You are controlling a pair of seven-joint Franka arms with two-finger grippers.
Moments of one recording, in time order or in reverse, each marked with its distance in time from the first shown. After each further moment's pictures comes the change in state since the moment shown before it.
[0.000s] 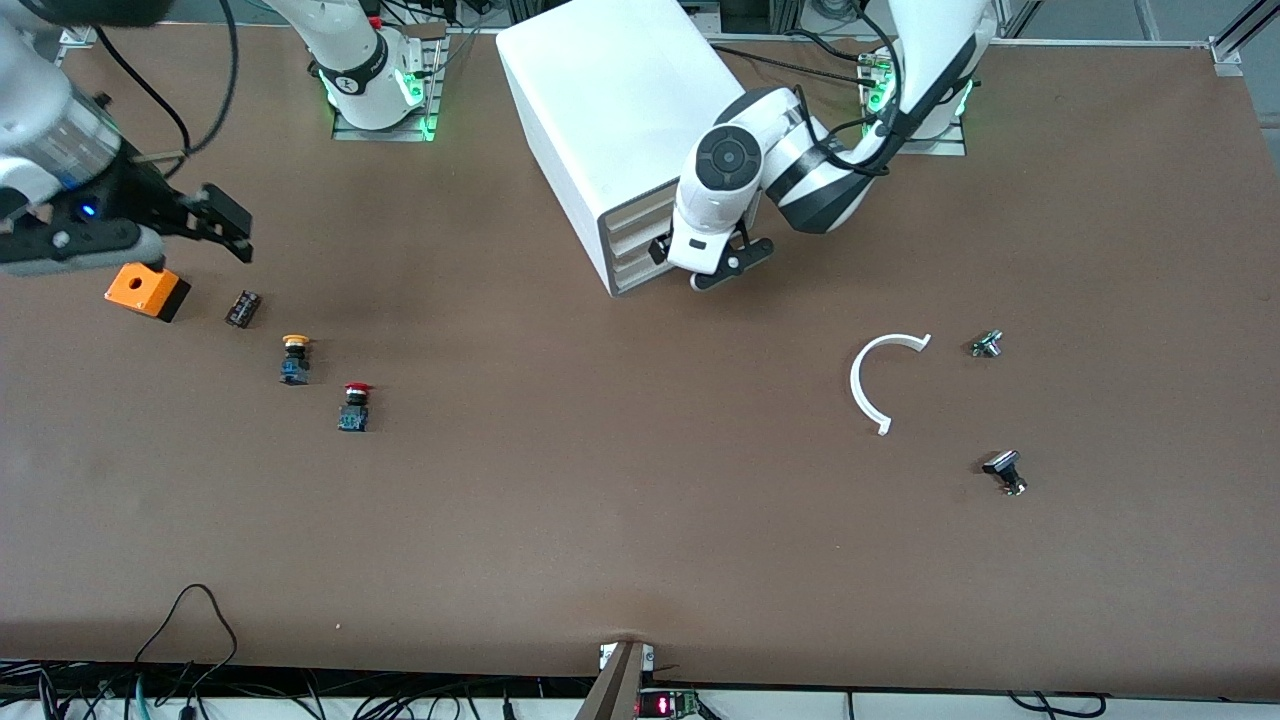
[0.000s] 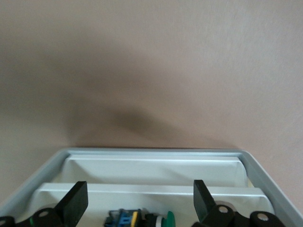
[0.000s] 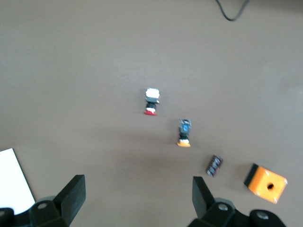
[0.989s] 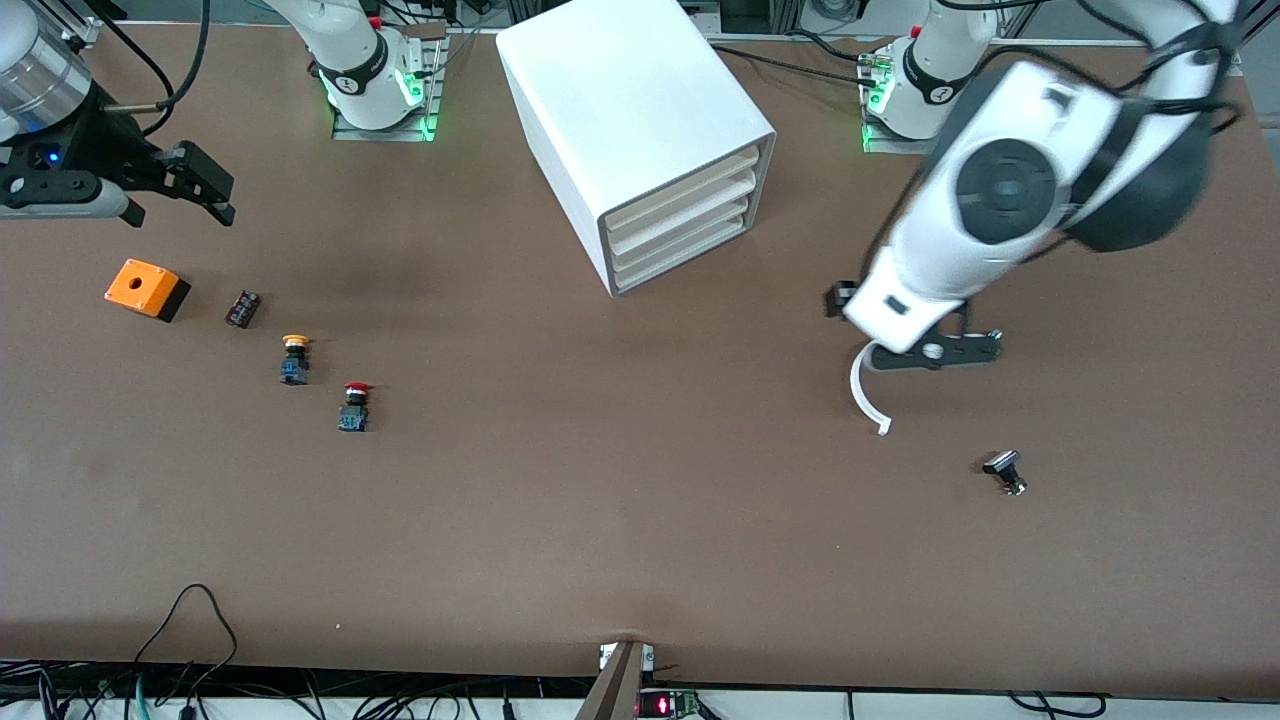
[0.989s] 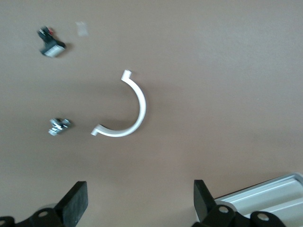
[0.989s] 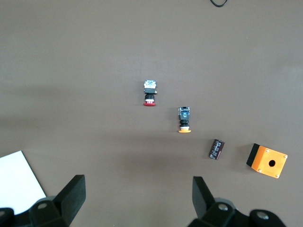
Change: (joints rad) left arm 0.311 -0.031 0.005 0.537 0.202 -0.602 0.789; right arm 0.068 -0.028 -0.063 0.001 0.000 -0.036 0.106
